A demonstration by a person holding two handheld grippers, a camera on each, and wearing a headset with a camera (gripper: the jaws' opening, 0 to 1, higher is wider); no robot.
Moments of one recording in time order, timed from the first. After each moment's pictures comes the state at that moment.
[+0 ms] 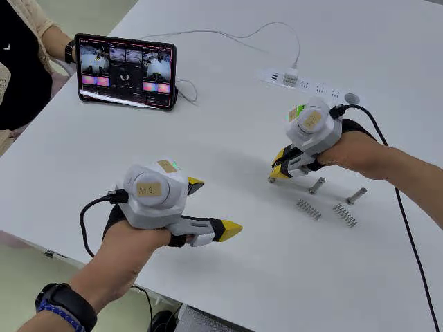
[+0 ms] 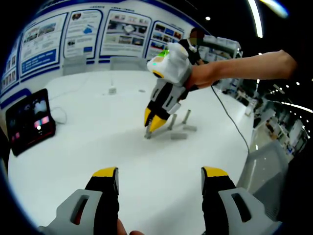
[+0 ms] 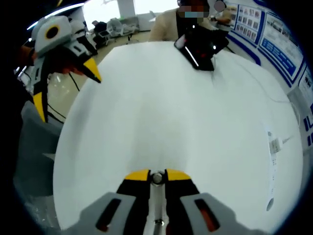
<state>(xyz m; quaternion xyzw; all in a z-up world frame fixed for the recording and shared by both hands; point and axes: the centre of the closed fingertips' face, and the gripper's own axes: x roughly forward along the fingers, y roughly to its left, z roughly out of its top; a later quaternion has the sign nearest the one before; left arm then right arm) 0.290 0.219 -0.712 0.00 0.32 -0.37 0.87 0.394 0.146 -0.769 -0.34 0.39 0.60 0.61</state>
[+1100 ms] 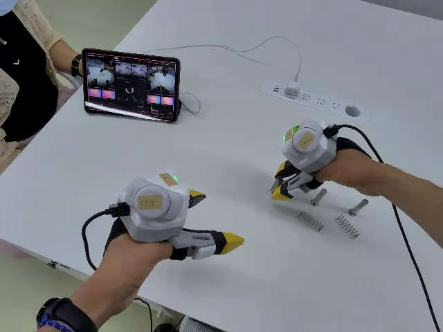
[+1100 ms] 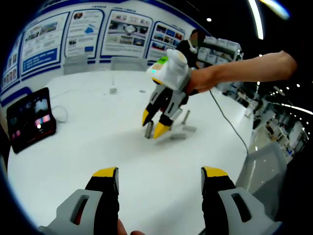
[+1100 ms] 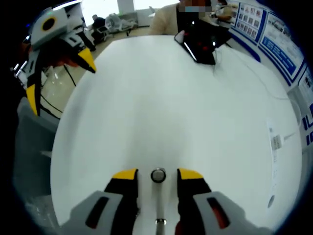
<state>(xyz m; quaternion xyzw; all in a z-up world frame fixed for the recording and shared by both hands) 0.286 0.221 -0.710 -0.01 0.32 -0.37 0.87 0.400 0.138 -0.783 -0.35 0.40 0.59 0.61</state>
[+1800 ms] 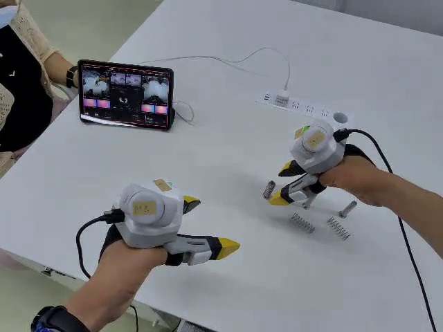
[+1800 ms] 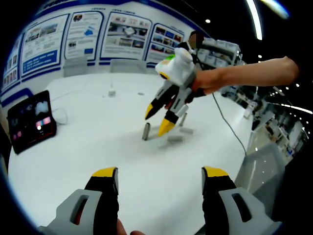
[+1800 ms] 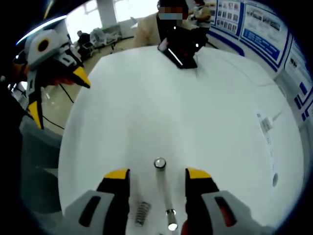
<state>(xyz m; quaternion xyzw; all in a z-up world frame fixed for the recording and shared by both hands) 0.279 0.218 -0.700 -0.01 0.31 -0.37 0.88 0.396 0.125 -0.761 -0.29 0.40 0.55 0.67</state>
